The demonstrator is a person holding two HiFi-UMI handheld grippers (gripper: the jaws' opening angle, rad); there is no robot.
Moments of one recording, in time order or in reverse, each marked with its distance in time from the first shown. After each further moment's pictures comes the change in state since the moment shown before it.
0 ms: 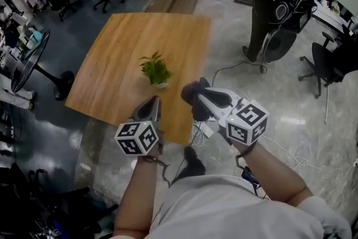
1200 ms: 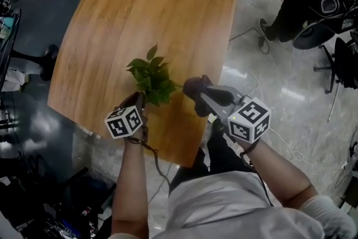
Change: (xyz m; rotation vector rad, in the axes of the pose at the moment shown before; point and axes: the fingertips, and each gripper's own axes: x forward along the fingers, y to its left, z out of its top) left arm 0.226 0.274 -0.136 -0.188 0.425 0.288; right arm 0.210 -0.214 -0.131 0.216 0.277 0.079
